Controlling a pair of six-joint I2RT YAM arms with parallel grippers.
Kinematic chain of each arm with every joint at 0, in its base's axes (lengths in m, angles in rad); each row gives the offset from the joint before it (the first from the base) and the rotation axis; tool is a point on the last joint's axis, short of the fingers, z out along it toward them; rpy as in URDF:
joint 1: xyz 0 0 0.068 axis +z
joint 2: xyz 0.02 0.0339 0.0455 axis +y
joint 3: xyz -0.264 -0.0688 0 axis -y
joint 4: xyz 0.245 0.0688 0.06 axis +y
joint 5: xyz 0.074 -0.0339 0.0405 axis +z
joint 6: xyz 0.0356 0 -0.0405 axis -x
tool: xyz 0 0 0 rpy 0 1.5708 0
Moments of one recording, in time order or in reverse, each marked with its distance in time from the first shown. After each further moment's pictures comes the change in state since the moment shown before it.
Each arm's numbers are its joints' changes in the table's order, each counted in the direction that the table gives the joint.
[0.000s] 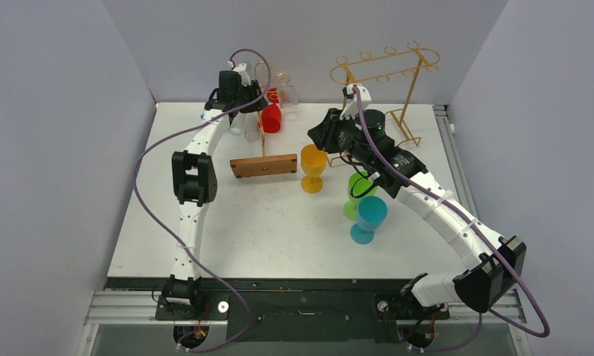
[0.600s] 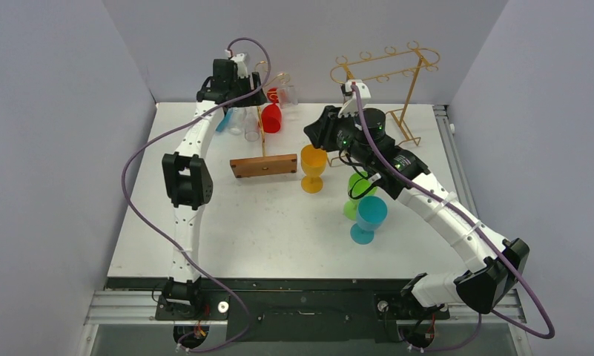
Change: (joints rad) left arm -0.010 -0.157 0.000 0.210 0.017 -0.068; right arm 0.040 -0.005 0.052 0.026 -0.044 0.021
